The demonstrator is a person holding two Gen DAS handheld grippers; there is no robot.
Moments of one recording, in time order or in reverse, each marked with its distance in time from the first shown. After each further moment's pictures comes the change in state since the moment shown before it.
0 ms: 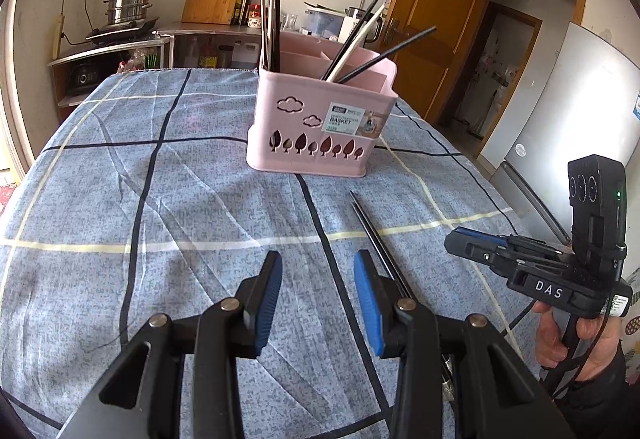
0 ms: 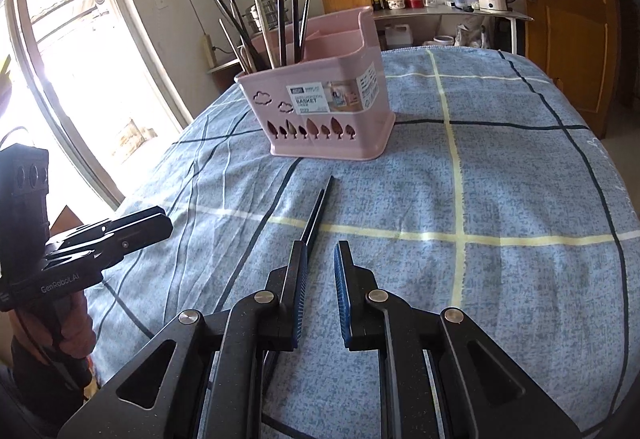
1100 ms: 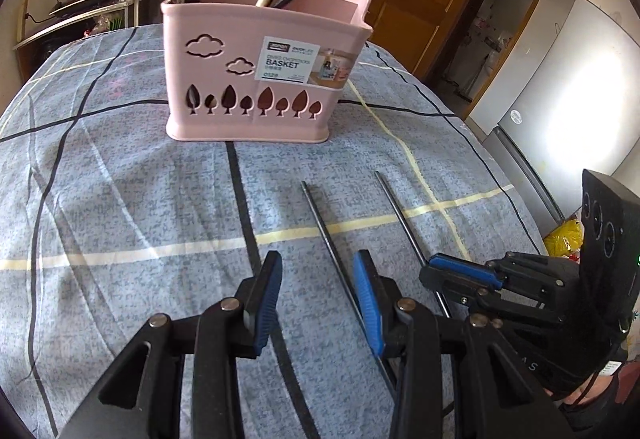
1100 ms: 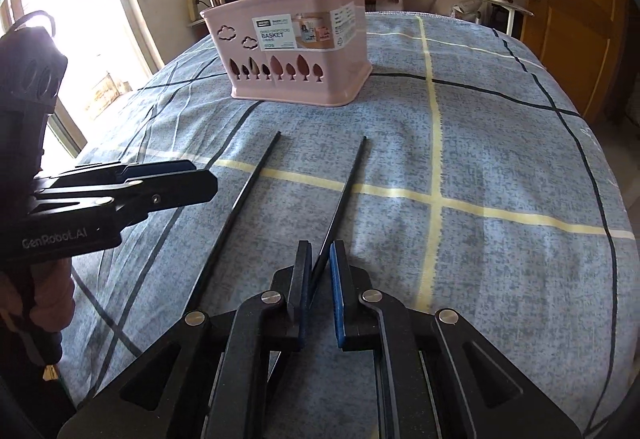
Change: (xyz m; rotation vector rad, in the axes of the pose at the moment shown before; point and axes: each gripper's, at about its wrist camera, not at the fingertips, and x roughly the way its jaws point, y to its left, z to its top) left arm 0.080 -0.041 0.018 0.015 0.177 -0.065; right arm 0.021 -0.019 -0.015 -0.077 0.125 -0.116
